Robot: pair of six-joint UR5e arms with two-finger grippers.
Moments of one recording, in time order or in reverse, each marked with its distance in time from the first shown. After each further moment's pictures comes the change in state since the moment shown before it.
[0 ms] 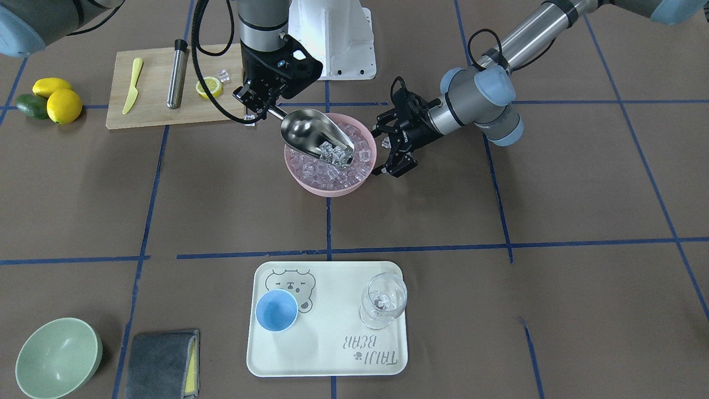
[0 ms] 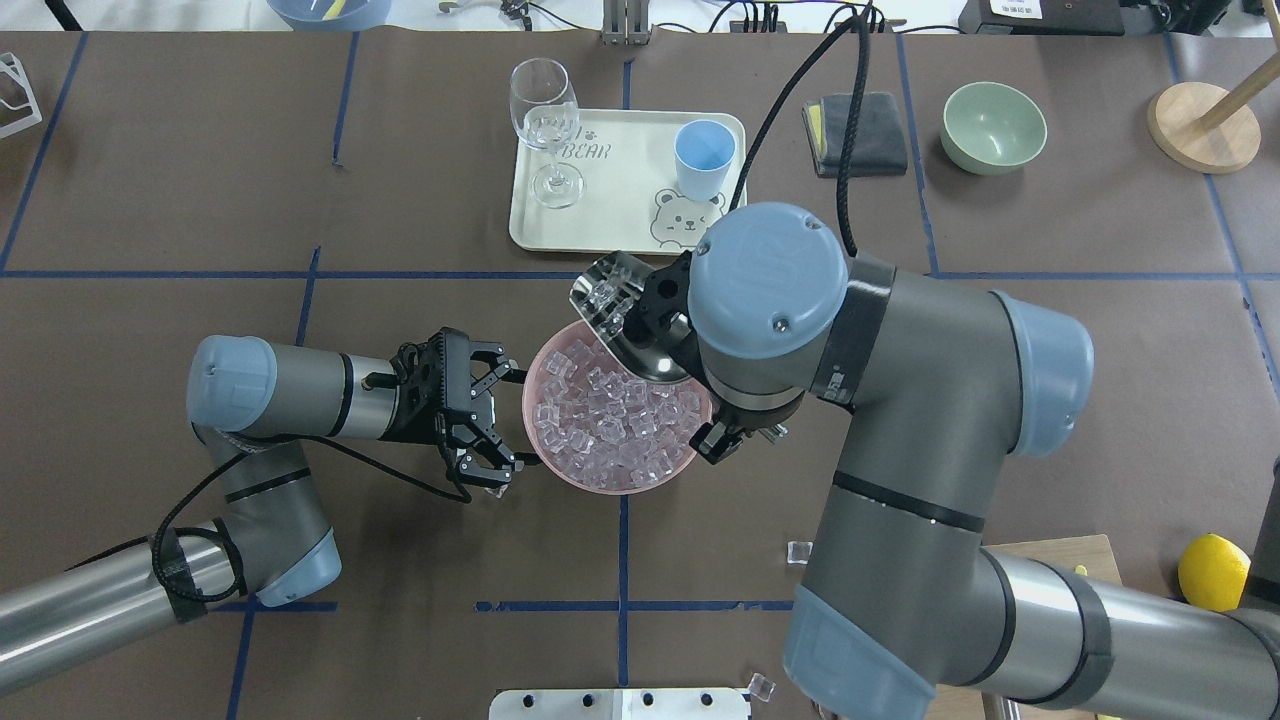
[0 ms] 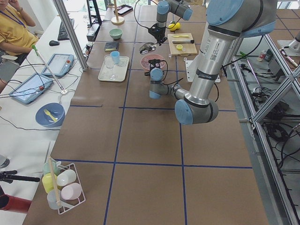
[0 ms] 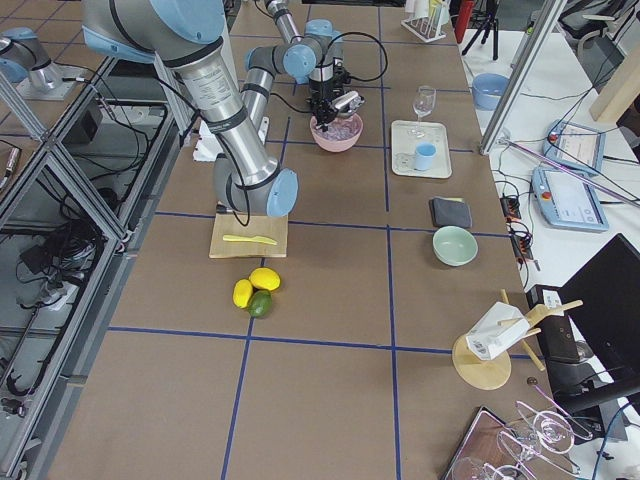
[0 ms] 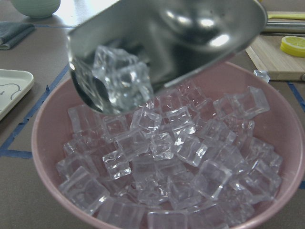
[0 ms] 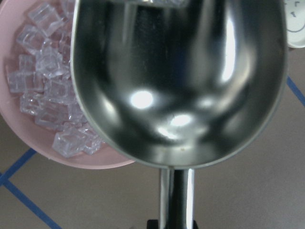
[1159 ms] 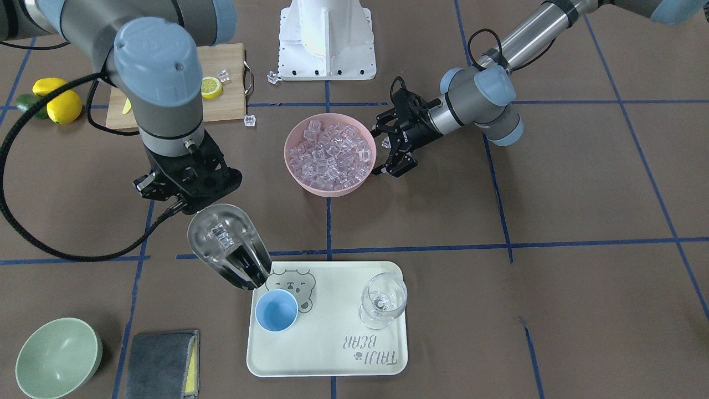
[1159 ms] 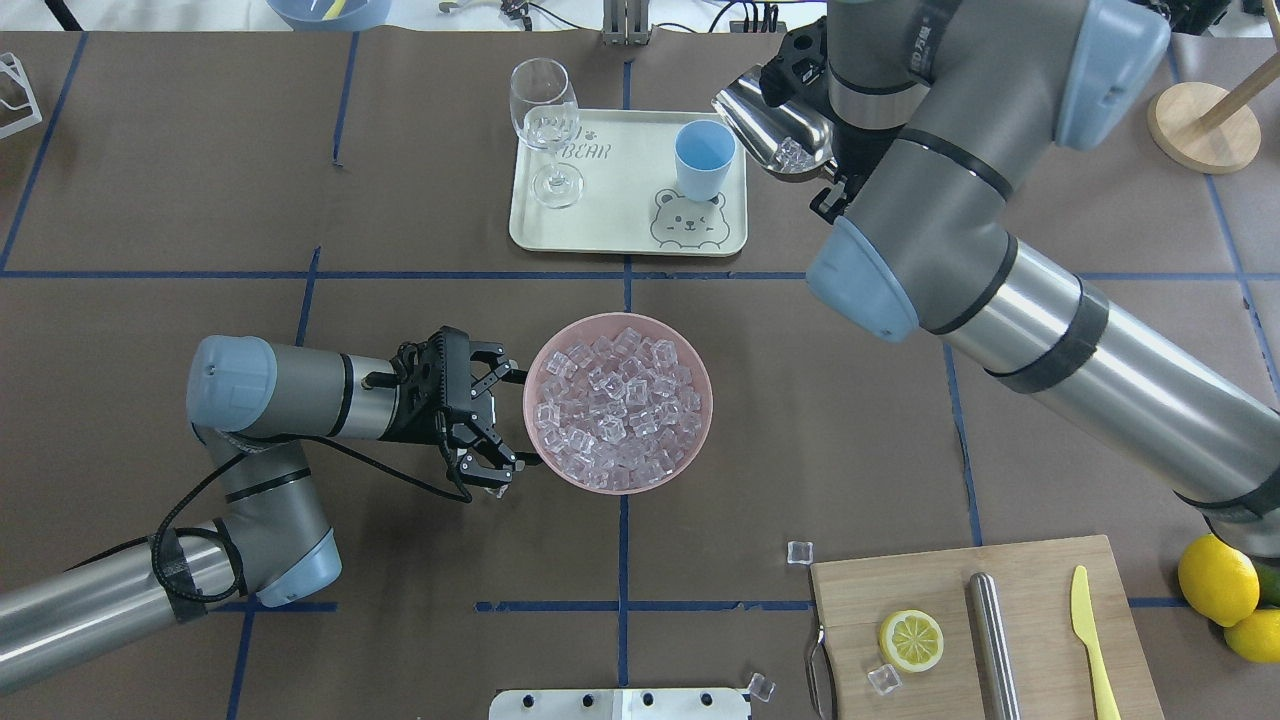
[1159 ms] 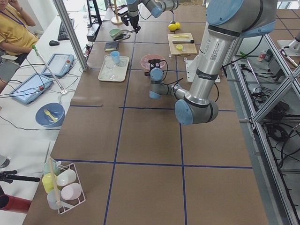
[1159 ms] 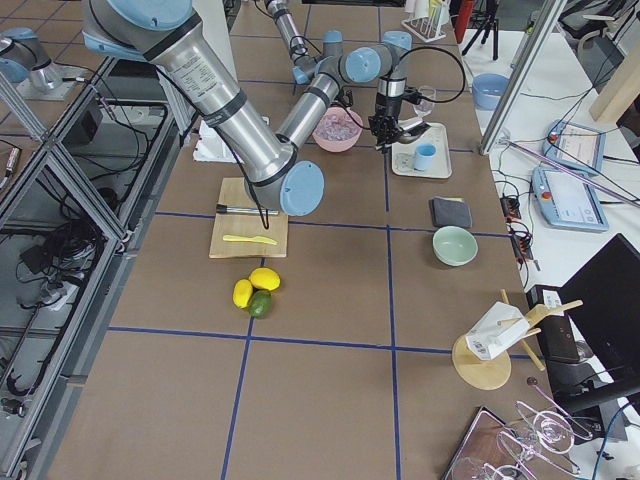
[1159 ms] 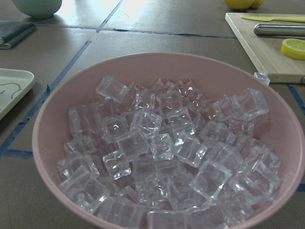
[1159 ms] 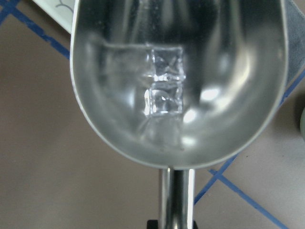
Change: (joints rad) left arm 0.000 0.000 -0.002 0.000 0.000 -0.011; right arm 0.353 0.090 -0.369 -0.014 0.109 -0.334
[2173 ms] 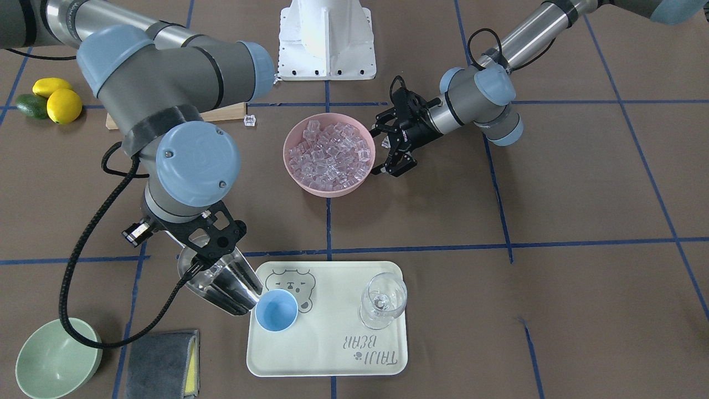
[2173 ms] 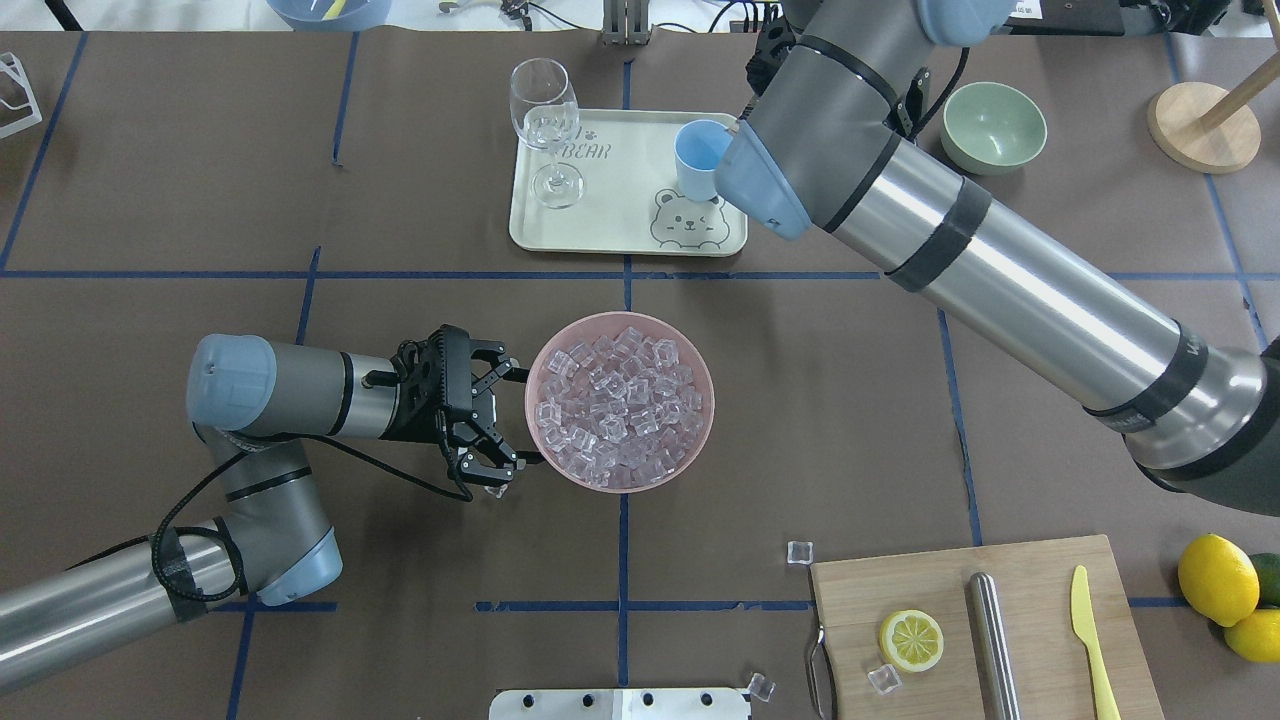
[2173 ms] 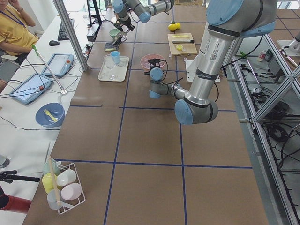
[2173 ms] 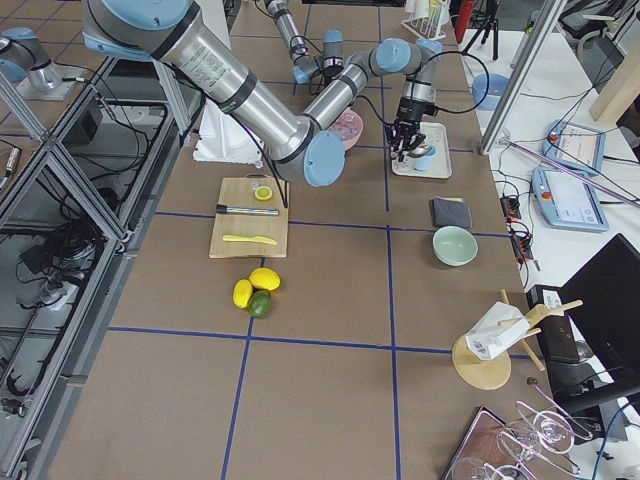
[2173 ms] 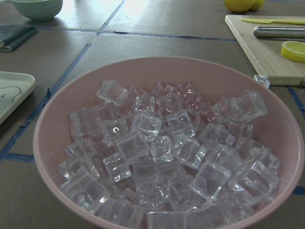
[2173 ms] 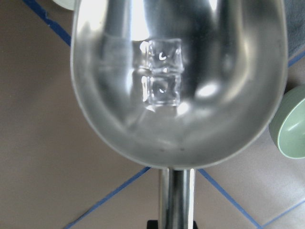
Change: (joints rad) left arm -0.001 -0.001 -0.003 0.000 0.000 0.000; right arm 0.023 0.201 -0.302 -0.218 -0.080 -0.300
